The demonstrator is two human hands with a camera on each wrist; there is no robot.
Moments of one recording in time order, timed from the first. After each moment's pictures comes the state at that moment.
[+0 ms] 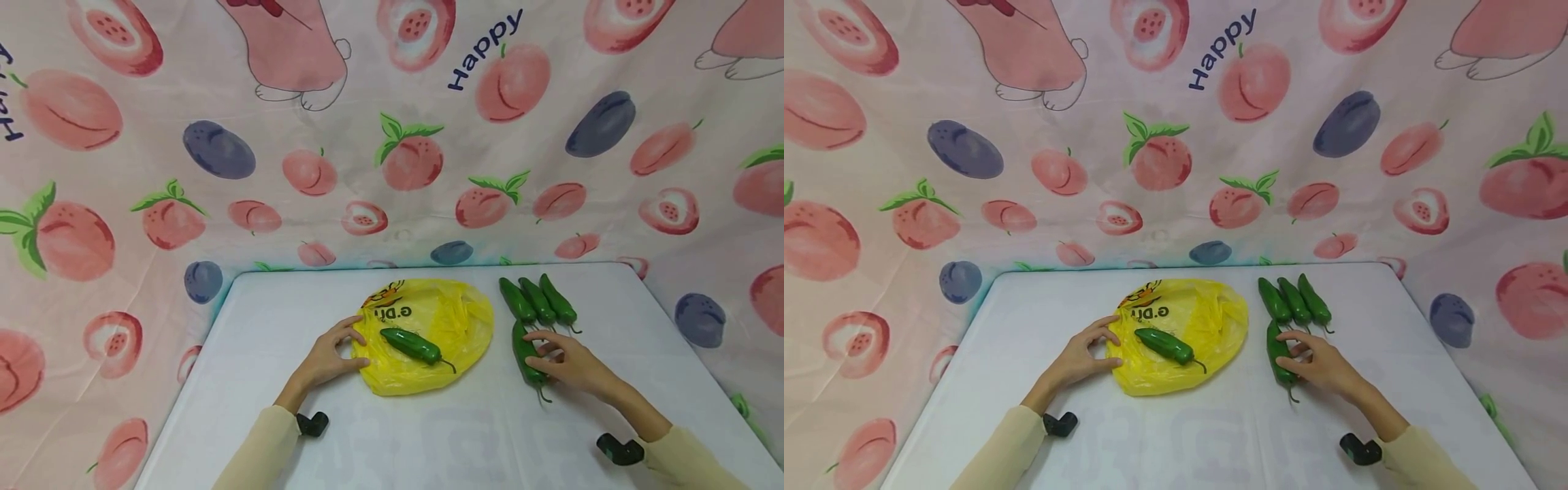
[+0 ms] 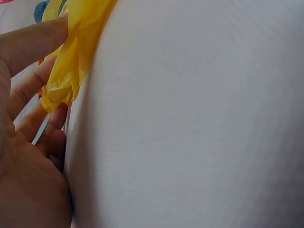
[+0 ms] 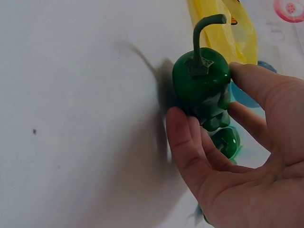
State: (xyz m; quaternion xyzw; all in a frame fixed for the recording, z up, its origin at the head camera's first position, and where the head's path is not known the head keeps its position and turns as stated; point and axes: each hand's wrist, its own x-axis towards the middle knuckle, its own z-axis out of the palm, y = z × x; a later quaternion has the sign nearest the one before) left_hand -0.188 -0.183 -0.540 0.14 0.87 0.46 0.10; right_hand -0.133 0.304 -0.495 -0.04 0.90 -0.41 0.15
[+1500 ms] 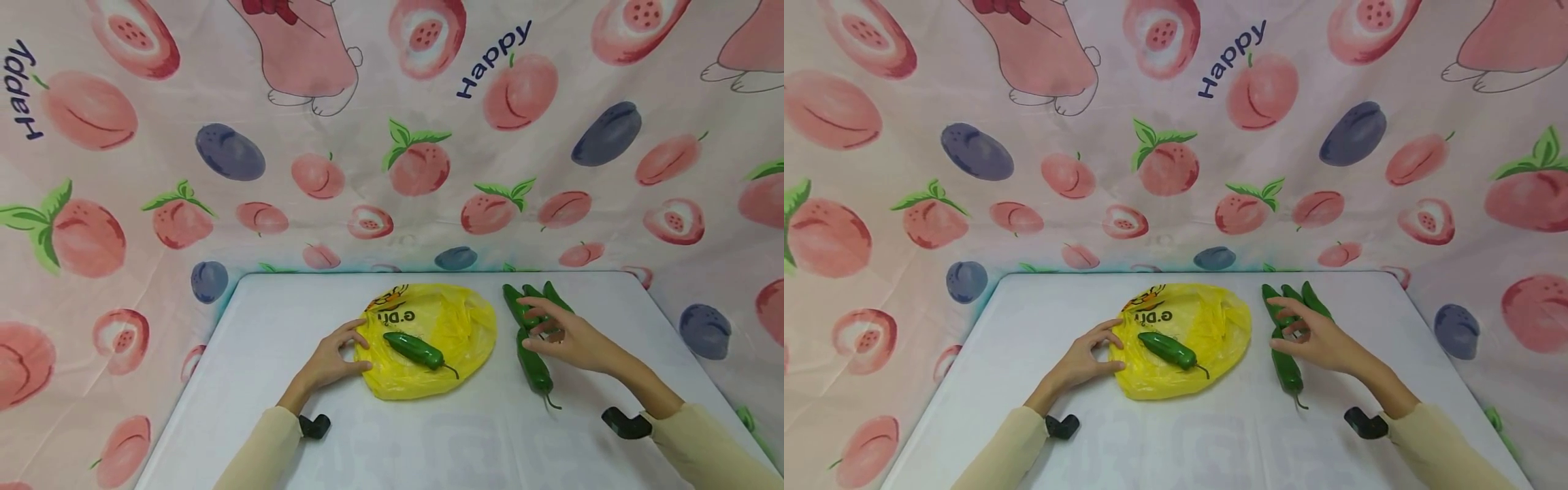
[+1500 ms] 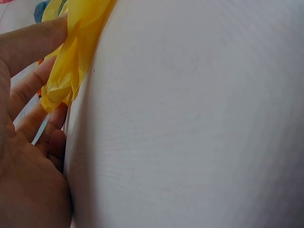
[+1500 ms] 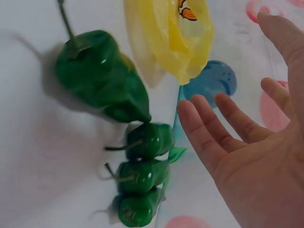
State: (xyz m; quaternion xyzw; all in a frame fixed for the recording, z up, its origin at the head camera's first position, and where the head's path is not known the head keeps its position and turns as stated) left_hand -0.188 -0.184 -0.542 0.14 0.87 0.46 0.09; right_hand -0.162 0.298 -0.443 -0.22 0.90 -0.38 0.05
